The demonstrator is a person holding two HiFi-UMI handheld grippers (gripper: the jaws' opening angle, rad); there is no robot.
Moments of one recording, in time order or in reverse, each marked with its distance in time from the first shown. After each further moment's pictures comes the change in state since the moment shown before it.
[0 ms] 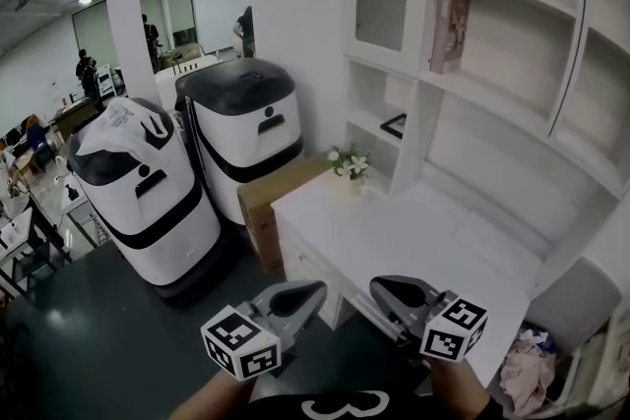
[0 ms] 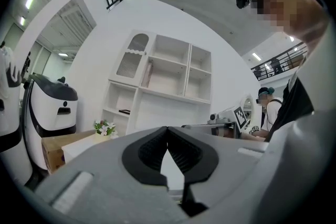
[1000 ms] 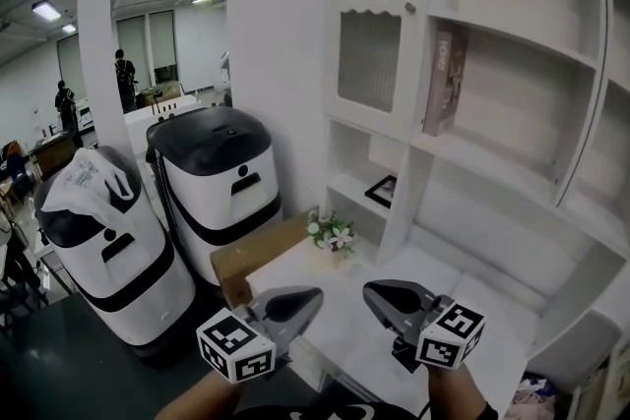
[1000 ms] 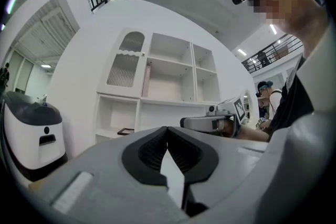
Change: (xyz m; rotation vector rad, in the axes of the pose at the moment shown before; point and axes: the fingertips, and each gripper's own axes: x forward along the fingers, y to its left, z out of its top) left arm 0.139 0.127 0.076 0.141 -0.044 -0.110; right arm 0.090 -0.140 0.107 -0.187 -0.058 -0.026
